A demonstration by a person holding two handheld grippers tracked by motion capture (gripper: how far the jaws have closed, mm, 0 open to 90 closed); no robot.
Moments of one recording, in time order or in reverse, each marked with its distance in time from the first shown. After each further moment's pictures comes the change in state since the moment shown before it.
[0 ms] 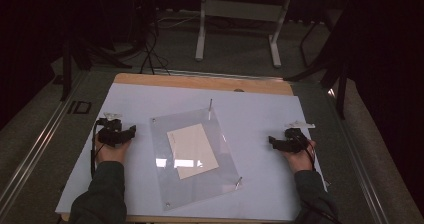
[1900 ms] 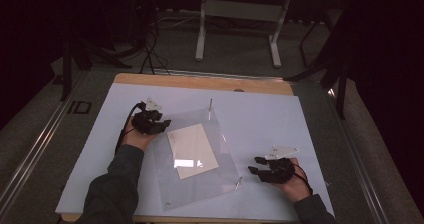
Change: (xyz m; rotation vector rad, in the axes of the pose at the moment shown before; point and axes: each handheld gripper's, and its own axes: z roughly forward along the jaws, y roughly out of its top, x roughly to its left) left arm -0.082 0.054 0.008 0.008 -0.278 0.366; right arm 0.096 -0.028 -0.059 0.014 0.381 -0.343
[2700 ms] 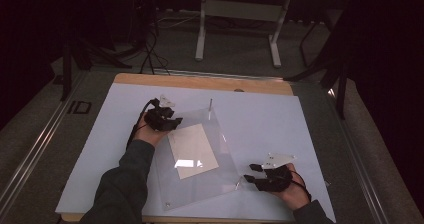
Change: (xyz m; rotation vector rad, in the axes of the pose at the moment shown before) left arm -0.019 0.024 0.021 -0.002 -0.046 0.049; right arm 0.025 -0.001 -0.004 -0.012 0.066 -0.063
